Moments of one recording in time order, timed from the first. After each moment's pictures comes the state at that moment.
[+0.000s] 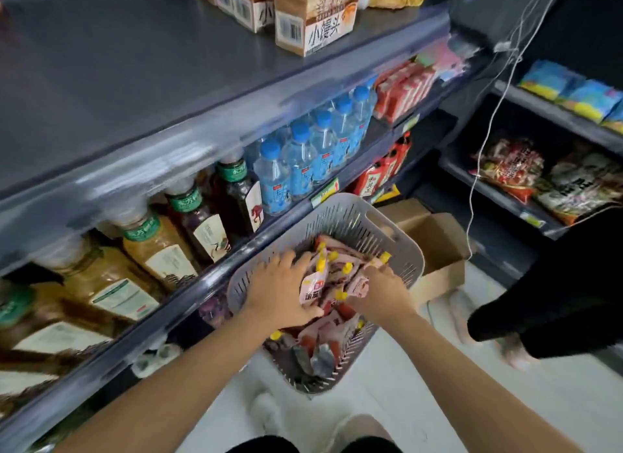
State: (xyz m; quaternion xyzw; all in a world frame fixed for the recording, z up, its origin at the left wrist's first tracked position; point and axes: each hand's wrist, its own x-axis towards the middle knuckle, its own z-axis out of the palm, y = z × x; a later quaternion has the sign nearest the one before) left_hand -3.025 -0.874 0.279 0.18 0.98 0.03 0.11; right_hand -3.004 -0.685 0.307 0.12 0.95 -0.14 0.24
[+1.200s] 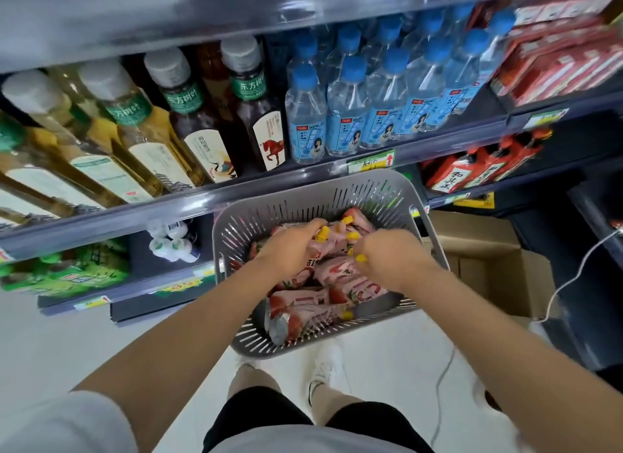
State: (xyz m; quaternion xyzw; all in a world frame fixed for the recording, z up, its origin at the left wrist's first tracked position) left_hand -3.047 -0.811 0.218 -0.07 0.96 0.24 0.16; right_hand -3.106 -0.637 0.303 -0.43 0.87 0.06 0.23
